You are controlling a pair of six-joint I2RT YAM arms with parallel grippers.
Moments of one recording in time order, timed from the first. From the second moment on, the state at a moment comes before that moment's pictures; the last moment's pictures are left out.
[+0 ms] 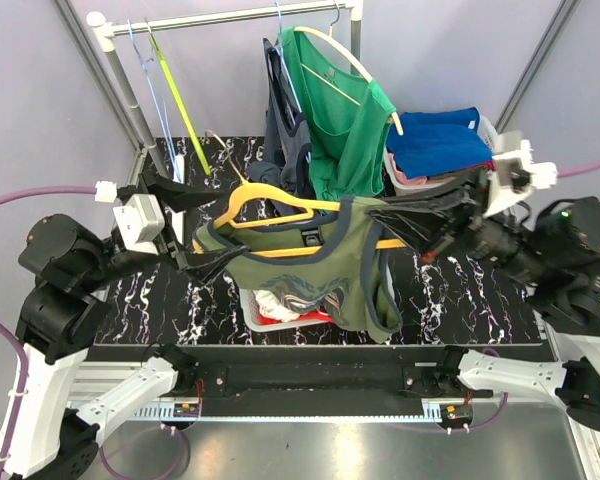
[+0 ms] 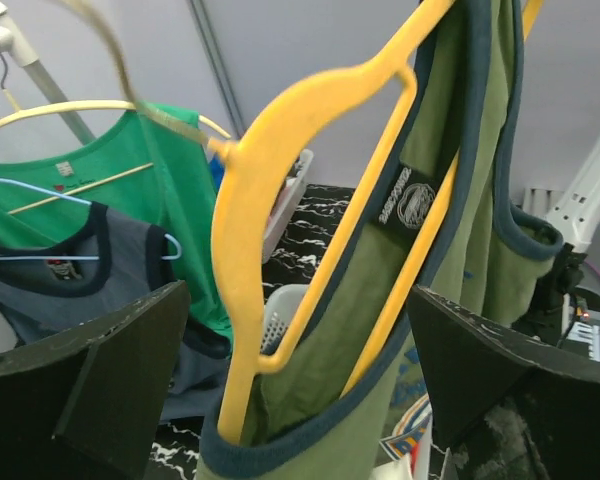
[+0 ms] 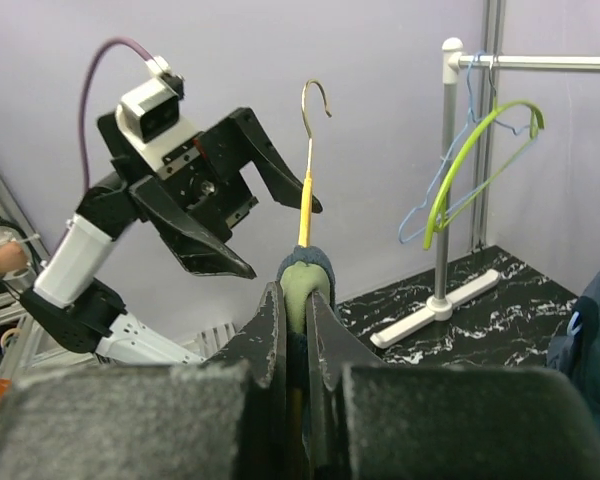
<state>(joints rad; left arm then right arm) -0.50 0.76 1.45 -0.53 0.64 0.12 1.02 0.93 1.64 -0.39 -0.14 0.22</state>
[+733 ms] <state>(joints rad) -0.50 0.87 1.51 -0.63 0.87 0.08 1.02 0.92 1.62 -0.38 -0.23 0.25</state>
